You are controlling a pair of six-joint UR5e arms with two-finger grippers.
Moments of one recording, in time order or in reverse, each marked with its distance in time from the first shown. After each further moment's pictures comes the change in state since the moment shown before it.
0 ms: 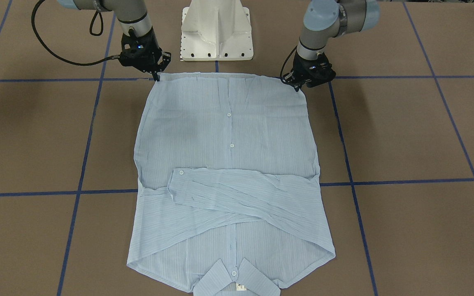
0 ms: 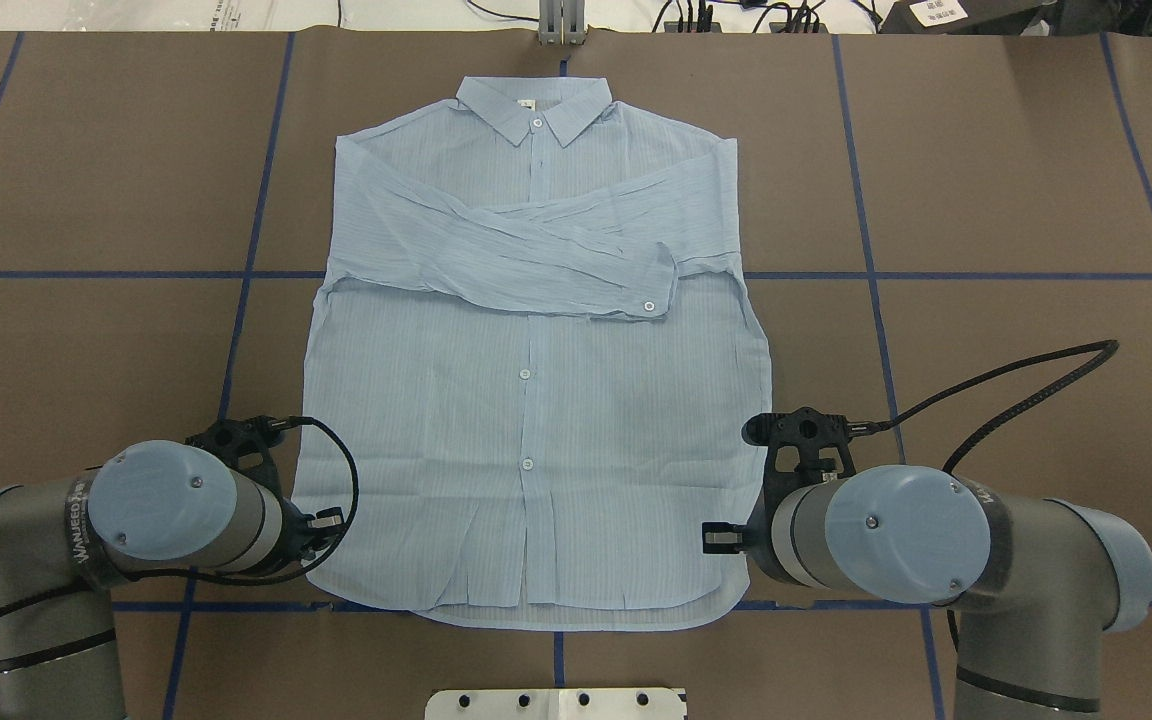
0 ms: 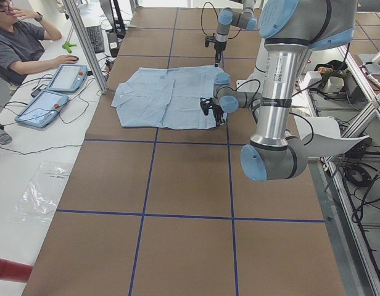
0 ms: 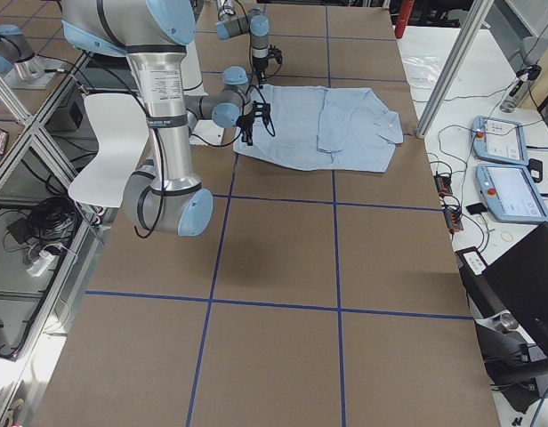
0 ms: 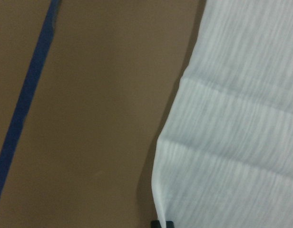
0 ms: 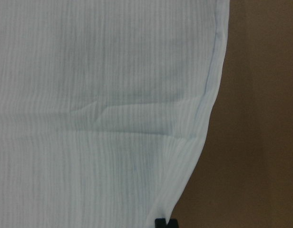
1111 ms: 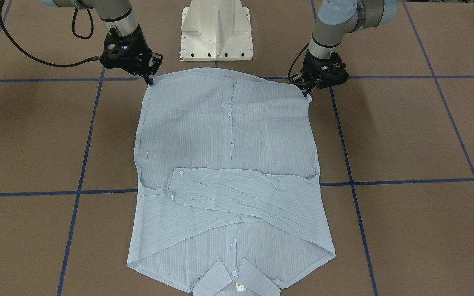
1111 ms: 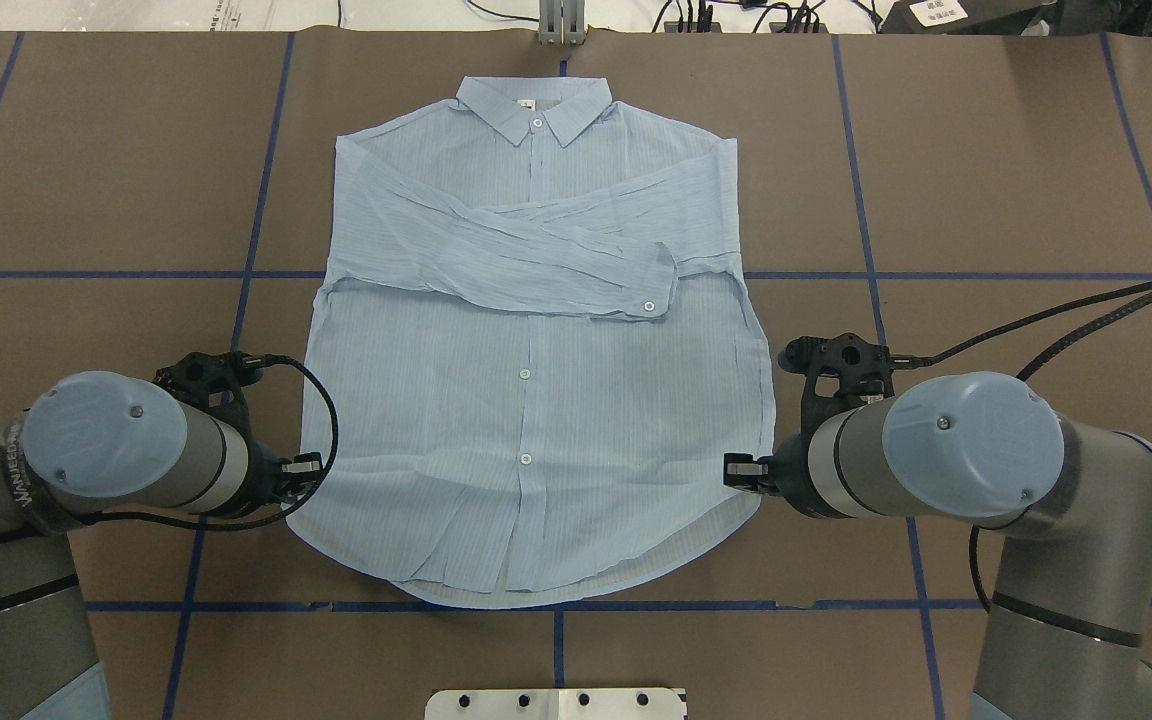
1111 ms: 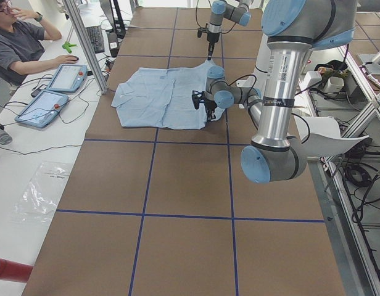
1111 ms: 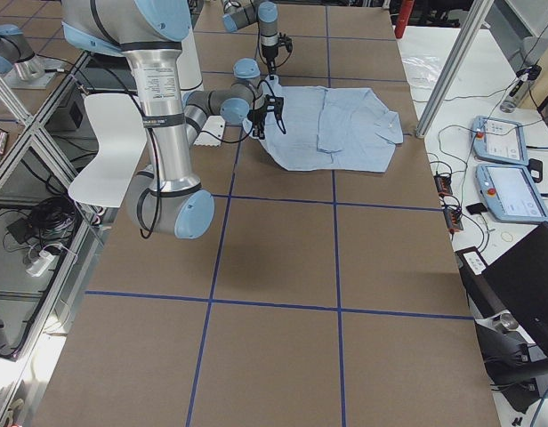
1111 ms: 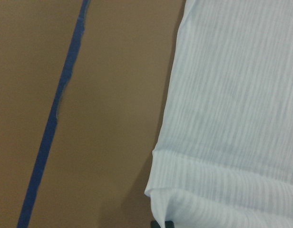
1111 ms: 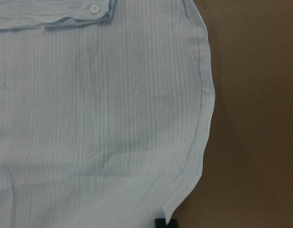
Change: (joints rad) left arm -0.100 0.002 -0.053 0.029 -0.017 0.147; right arm 0.126 0.002 0.037 0.003 0.084 -0.007
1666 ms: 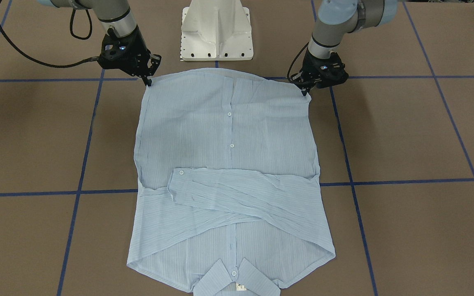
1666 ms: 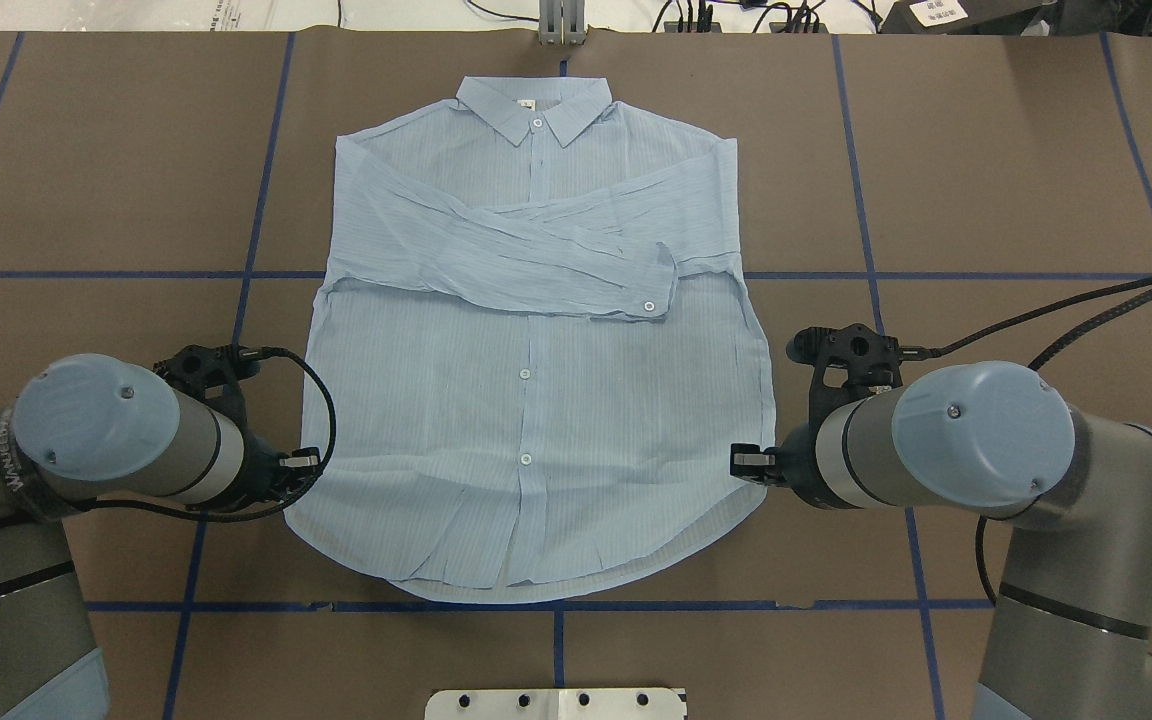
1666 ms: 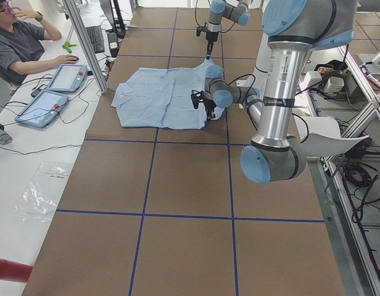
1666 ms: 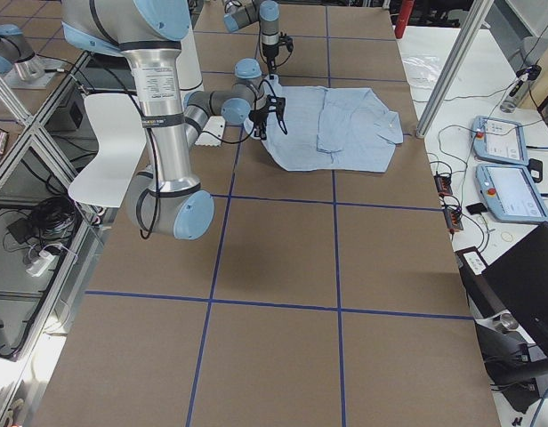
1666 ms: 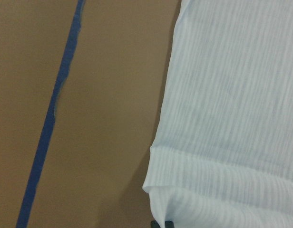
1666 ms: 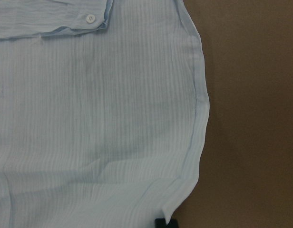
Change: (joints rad) left arm -0.032 -0.003 0.000 0.001 -0.061 0.005; right arm 0.016 -0.007 0.006 0.000 0.003 -0.002
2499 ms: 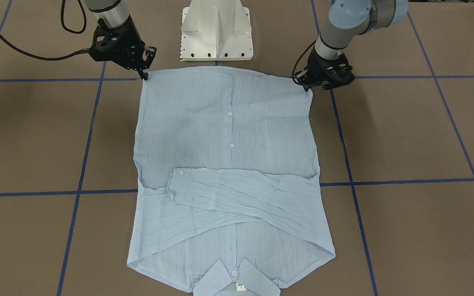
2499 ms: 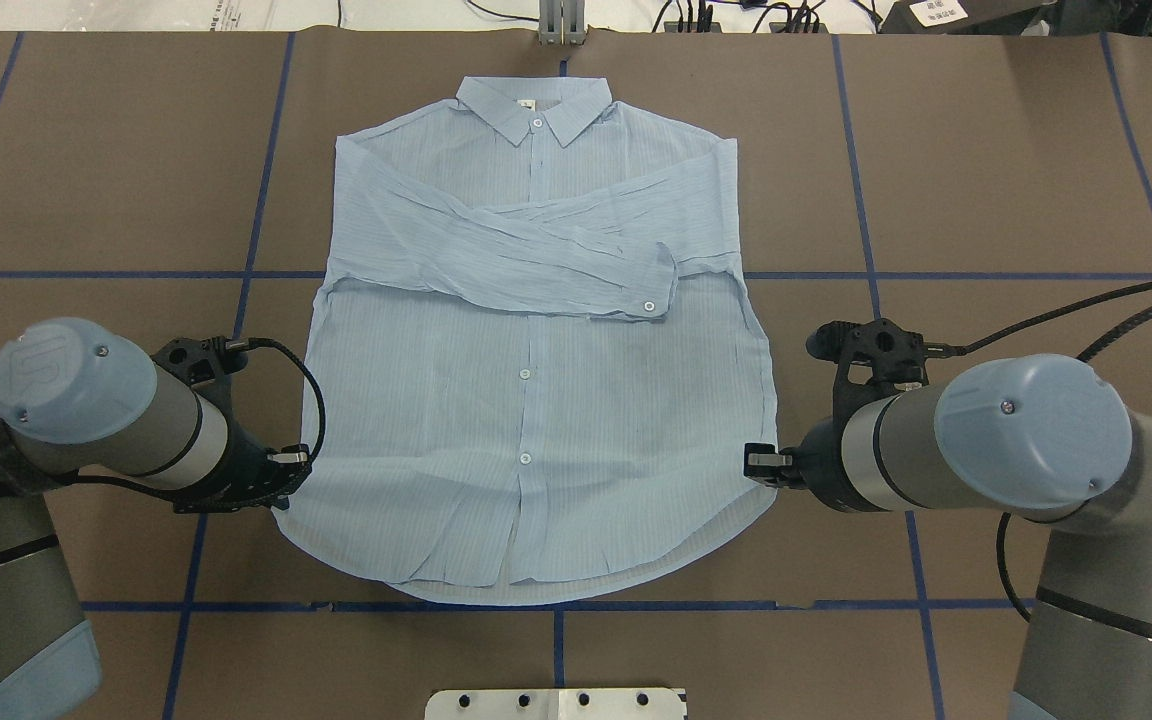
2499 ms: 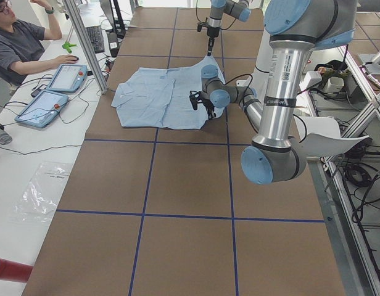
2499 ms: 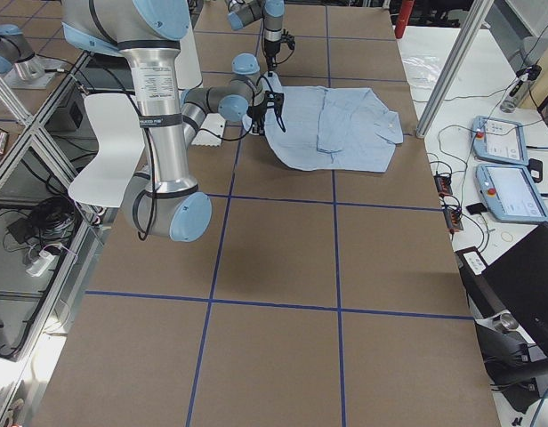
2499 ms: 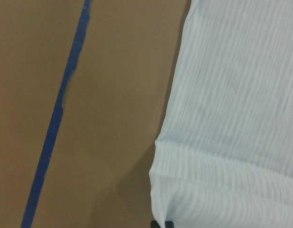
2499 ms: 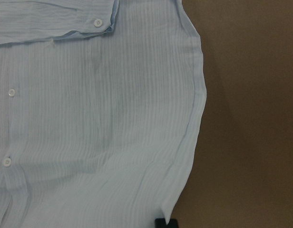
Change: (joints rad) left arm -0.042 0.005 -0.006 0.008 -0.128 0.001; right arm 0.011 -0.027 0.058 -0.002 0.024 0.007
